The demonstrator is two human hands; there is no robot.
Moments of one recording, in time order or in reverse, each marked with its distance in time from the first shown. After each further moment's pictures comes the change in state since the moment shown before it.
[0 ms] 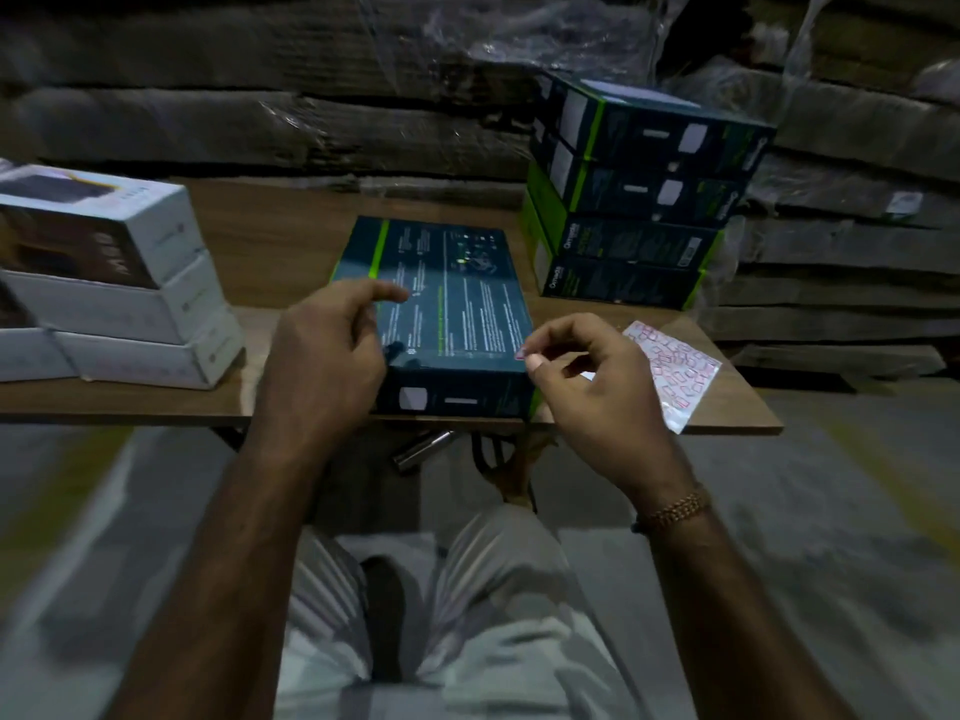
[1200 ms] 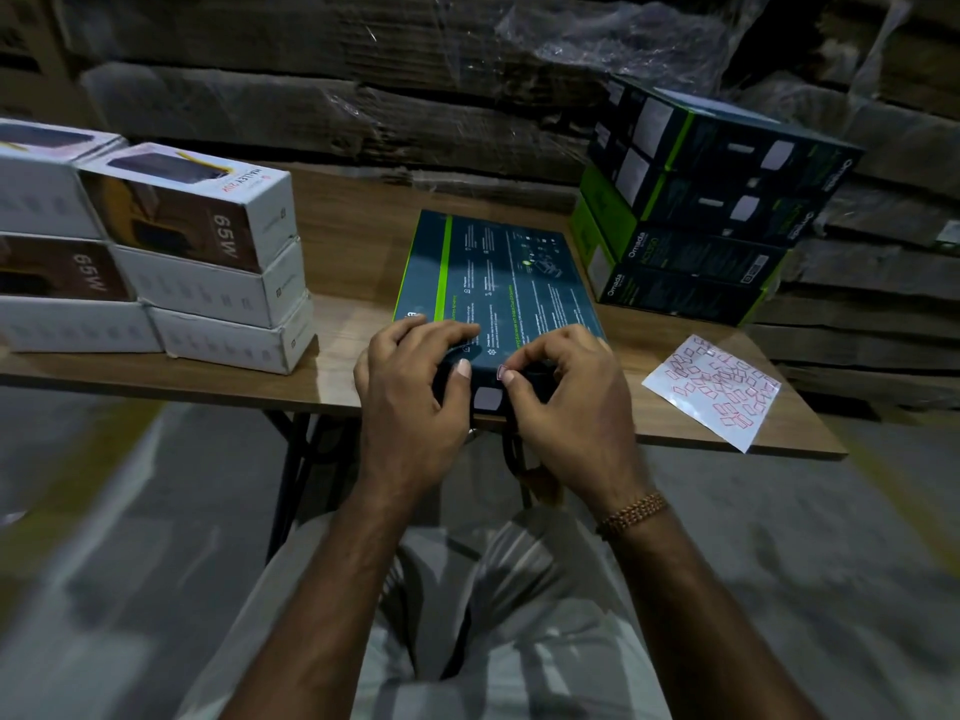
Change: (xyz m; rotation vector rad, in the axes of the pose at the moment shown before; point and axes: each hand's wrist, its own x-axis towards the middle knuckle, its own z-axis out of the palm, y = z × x) left_hand -0.031 -0.057 0.033 -0.040 0.093 0.057; right_hand 0.002 -0.024 0.088 -0.311 0.009 -0.006
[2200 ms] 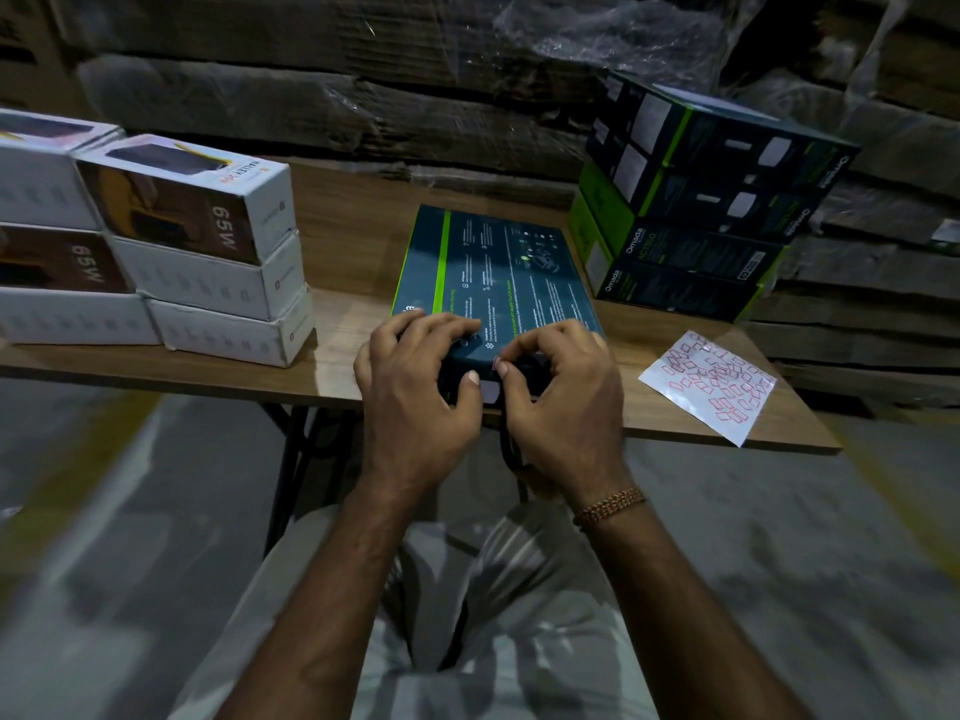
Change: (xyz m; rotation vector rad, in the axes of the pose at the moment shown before) left_hand -0.004 0.003 0.001 0.062 -0.017 0.014; right_hand -0.004 0.005 0.013 -0.085 0.099 -0.070
